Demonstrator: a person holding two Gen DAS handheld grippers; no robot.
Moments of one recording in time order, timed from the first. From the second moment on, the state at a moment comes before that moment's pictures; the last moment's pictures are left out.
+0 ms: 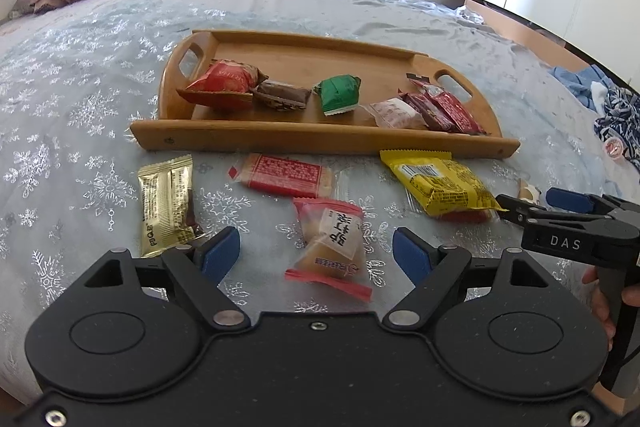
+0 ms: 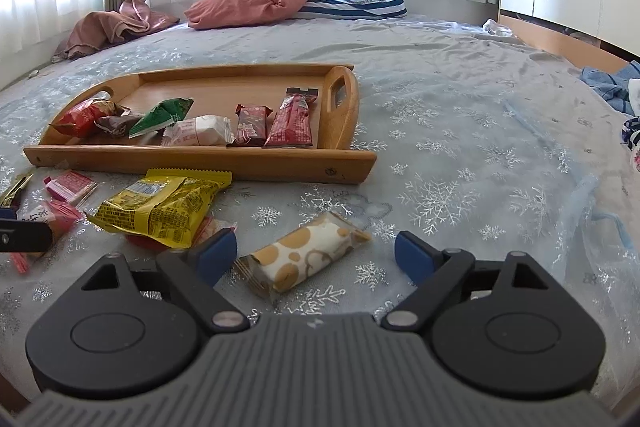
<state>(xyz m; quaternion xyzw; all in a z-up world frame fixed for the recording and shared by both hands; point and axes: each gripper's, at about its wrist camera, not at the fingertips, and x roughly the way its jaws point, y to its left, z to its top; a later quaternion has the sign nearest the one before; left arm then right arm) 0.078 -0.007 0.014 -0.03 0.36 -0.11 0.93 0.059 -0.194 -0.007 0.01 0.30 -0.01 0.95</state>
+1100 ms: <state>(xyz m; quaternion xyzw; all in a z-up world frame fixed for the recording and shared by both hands) 0.070 -0.019 0.014 0.01 0.35 -0.12 0.93 0.049 -0.168 -0.005 -0.01 0.29 -0.03 0.96</state>
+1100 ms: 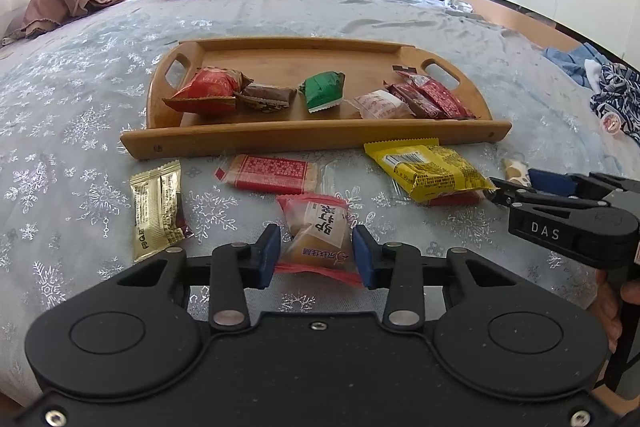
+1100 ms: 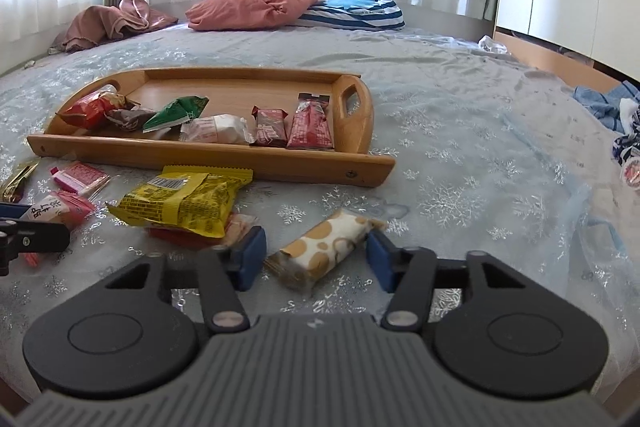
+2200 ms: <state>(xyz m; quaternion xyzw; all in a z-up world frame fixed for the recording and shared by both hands) 0.075 -0.009 0.035 -0.01 0.33 -0.11 0.94 0.050 -0.184 0.029 0.04 0.26 -0.04 0.96</state>
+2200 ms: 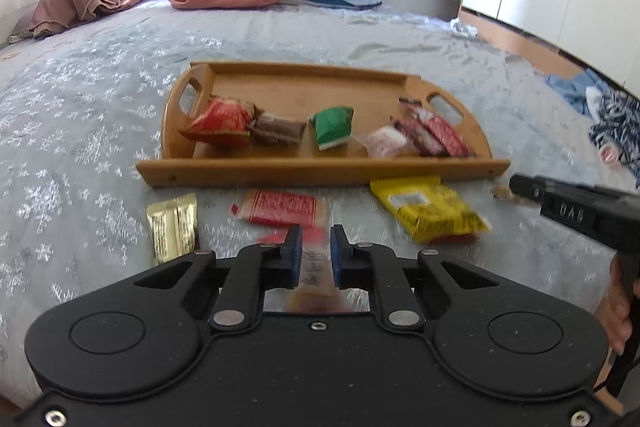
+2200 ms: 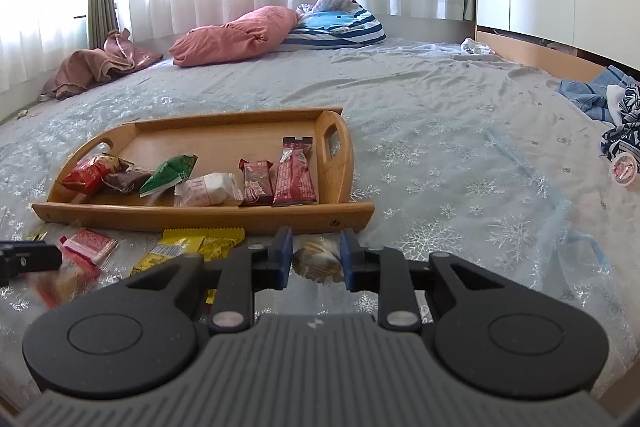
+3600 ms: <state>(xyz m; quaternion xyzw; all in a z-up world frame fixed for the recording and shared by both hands) 0.077 0.002 0.052 -0.04 0.32 -0.10 0.94 0.061 -0.188 0.018 0.06 0.30 -0.05 0.95</state>
